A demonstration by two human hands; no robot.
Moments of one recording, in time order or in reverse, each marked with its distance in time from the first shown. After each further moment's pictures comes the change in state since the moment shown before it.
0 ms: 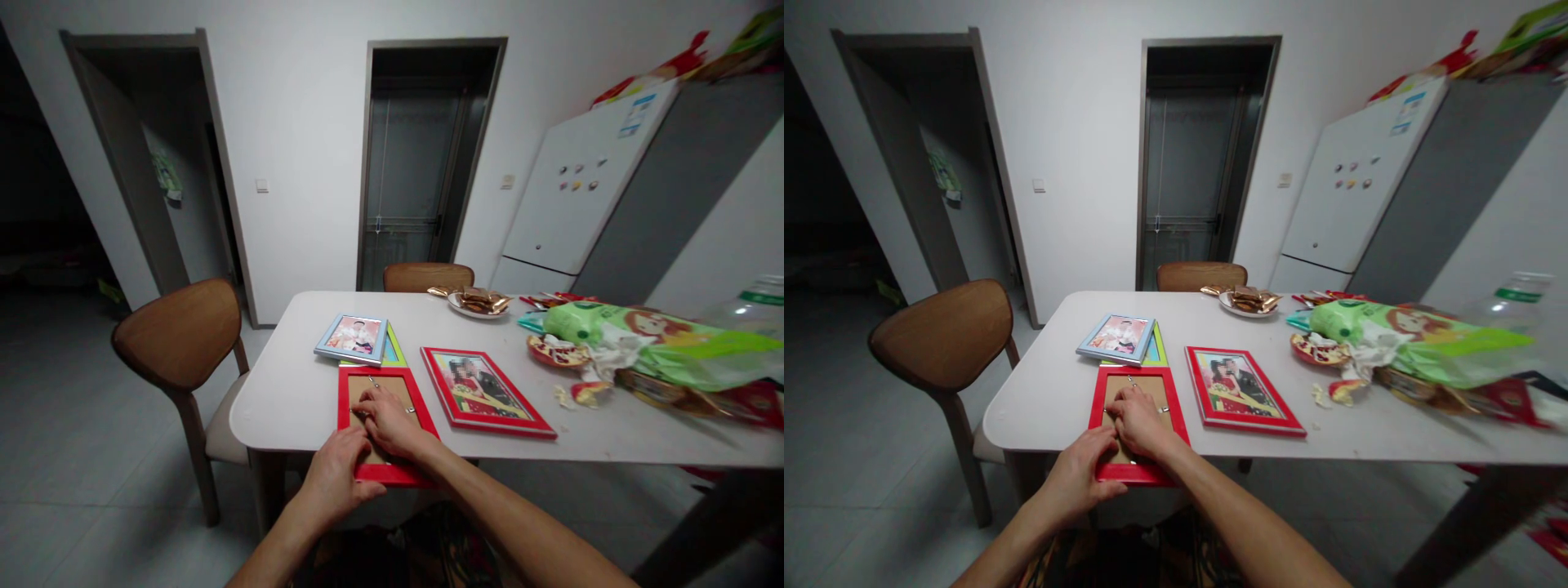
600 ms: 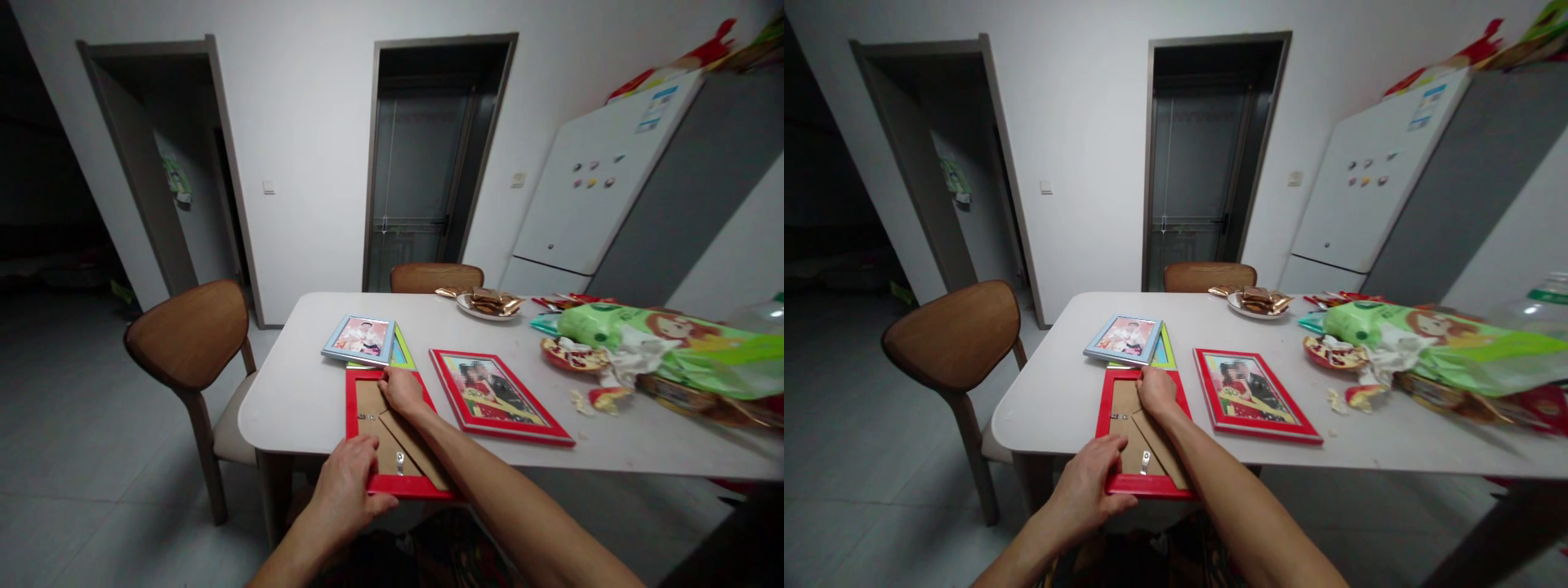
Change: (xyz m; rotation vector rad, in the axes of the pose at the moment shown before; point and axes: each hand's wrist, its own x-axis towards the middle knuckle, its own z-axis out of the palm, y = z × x) left_hand -0.007 0.010 -0.003 0.056 -0.065 -0.115; right_hand 0.051 0.047 0.011 -0.008 0.106 0.519
